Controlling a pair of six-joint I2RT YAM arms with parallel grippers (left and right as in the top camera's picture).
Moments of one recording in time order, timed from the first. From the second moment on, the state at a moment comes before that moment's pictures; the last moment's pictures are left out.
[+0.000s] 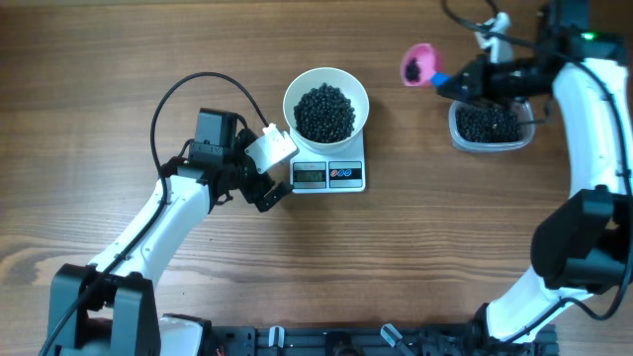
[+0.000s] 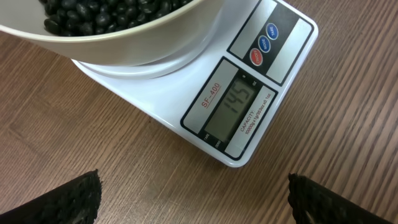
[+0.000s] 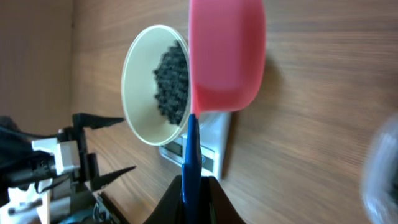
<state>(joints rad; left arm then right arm) -0.21 1.51 0.84 -0.41 0.43 0.71 -0.10 1.89 1.73 -1.15 -0.79 -0.07</state>
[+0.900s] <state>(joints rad) -0.21 1.51 0.84 -0.41 0.43 0.71 0.36 1.89 1.73 -0.93 -0.31 -0.05</state>
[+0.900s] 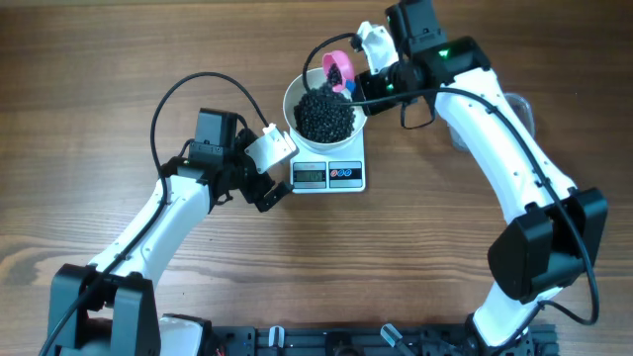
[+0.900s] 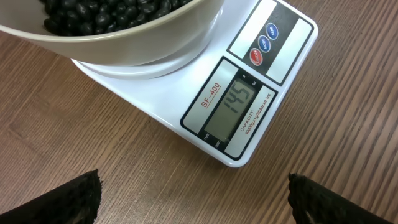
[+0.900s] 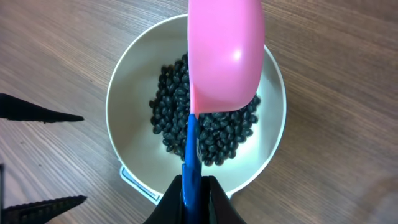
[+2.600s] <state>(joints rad) -0.21 1.51 0.84 -0.41 0.43 0.71 0.37 1.89 1.73 -0.90 -0.26 -0.27</state>
